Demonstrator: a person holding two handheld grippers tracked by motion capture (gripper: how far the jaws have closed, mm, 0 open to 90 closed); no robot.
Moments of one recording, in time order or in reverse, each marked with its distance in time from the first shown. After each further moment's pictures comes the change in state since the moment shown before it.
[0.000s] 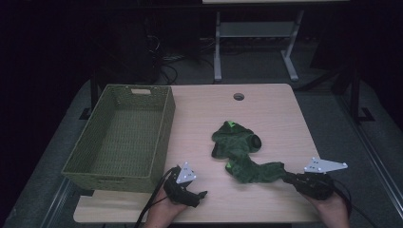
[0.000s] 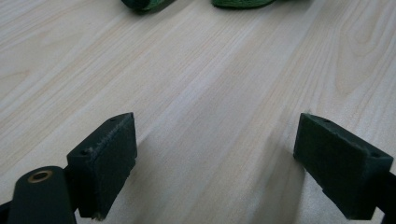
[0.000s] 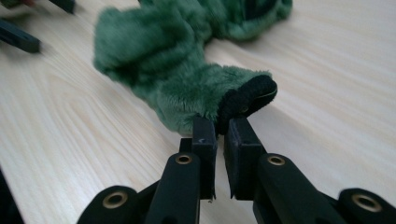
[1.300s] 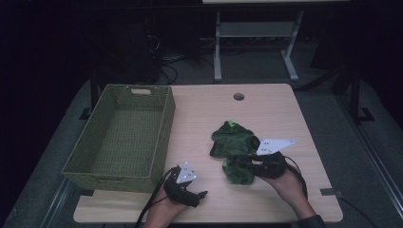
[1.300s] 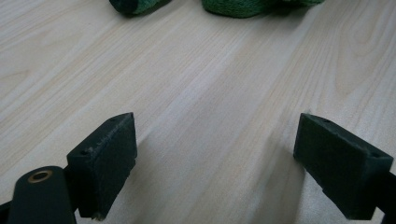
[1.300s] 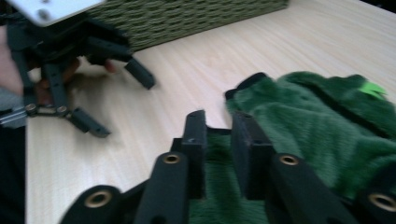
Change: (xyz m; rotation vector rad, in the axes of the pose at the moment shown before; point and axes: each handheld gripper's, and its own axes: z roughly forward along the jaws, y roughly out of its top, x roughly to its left) left arm 0.000 0.000 0.000 -0.003 0.003 0.002; right arm 0.053 0.095 0.070 -0.076 0.205 -0.214
